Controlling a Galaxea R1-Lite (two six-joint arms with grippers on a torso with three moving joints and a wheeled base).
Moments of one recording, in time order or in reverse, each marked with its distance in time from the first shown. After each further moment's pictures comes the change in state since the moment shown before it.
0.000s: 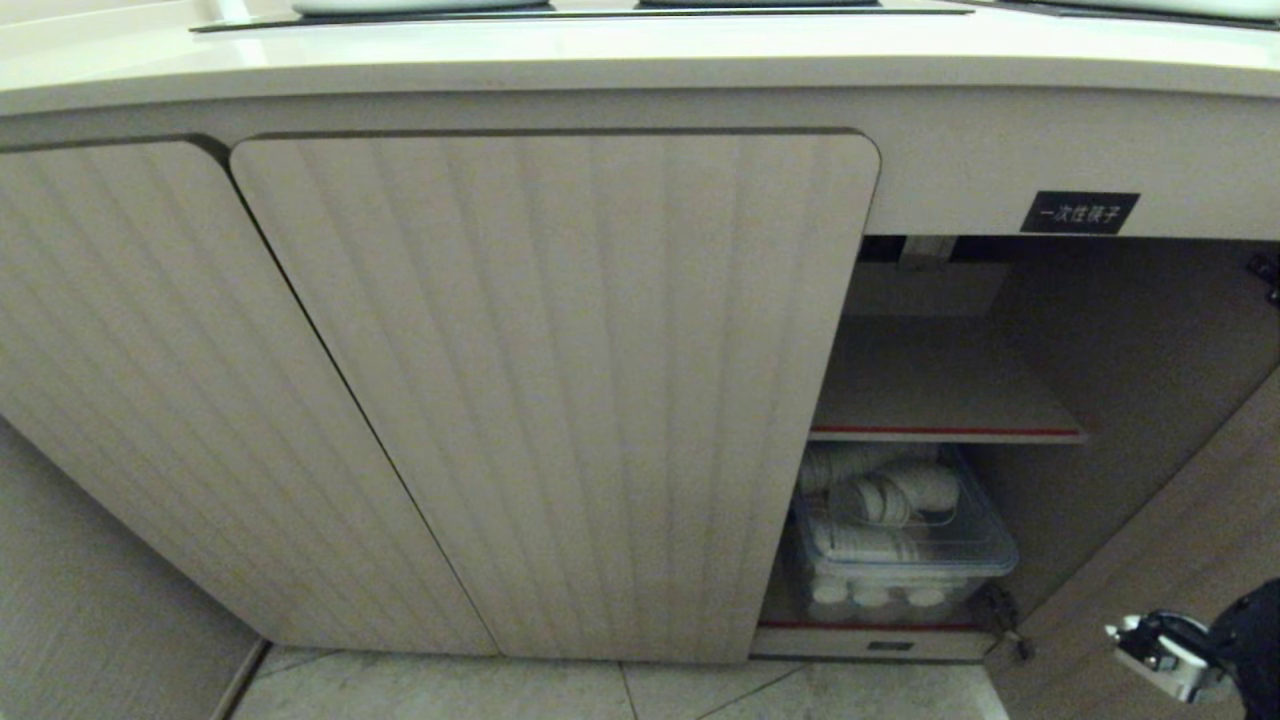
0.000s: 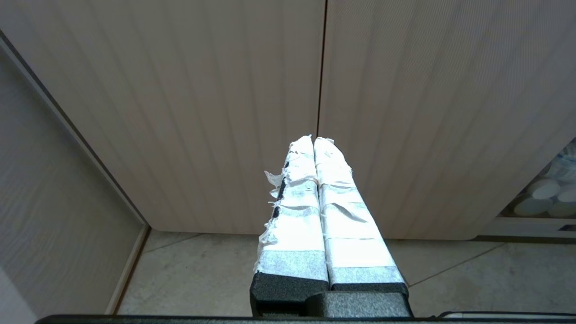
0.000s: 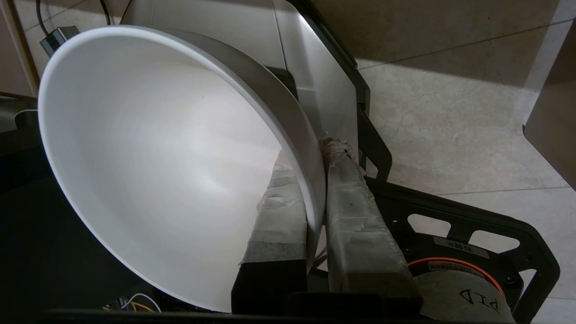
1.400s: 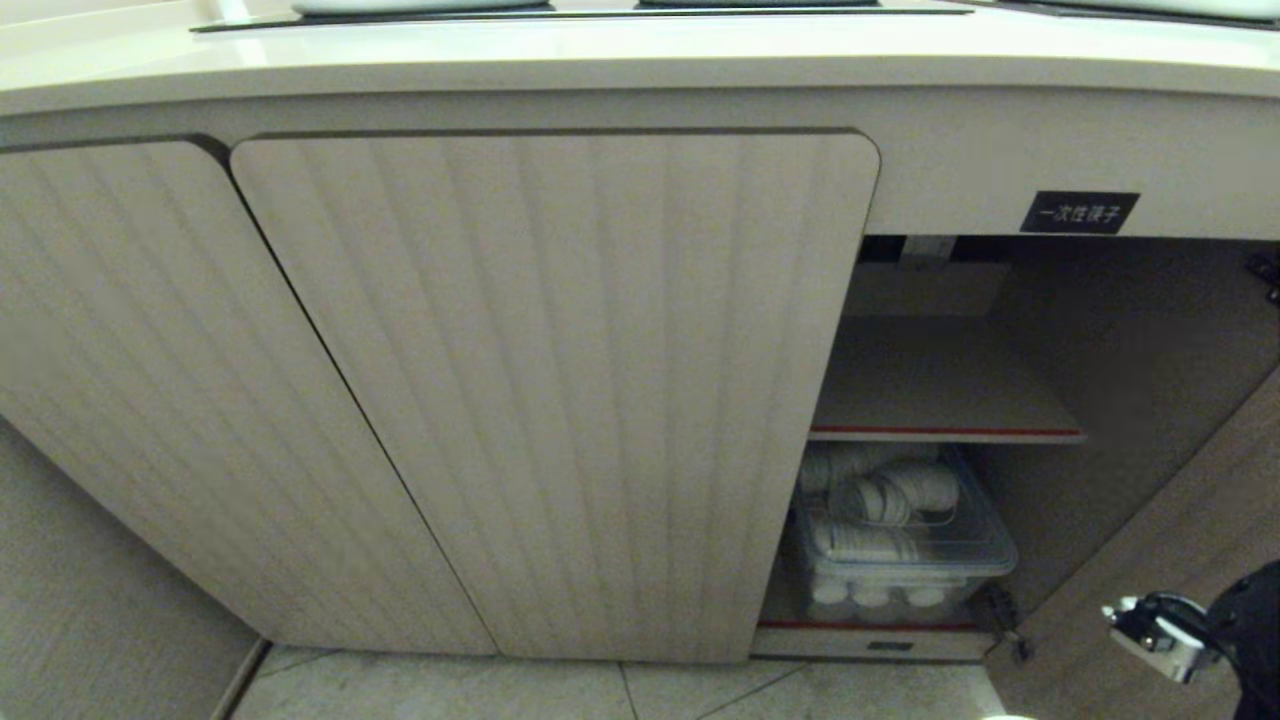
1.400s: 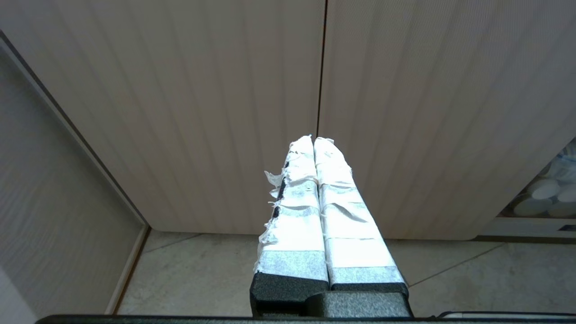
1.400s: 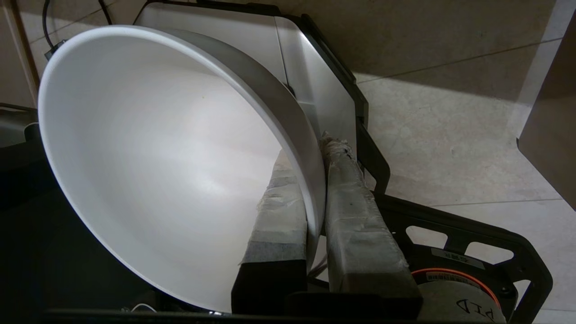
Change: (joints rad) left arm 0.000 0.000 0.000 0.000 0.000 0.000; right arm -0.001 0.006 -0.030 -0.005 -0.020 -0.005
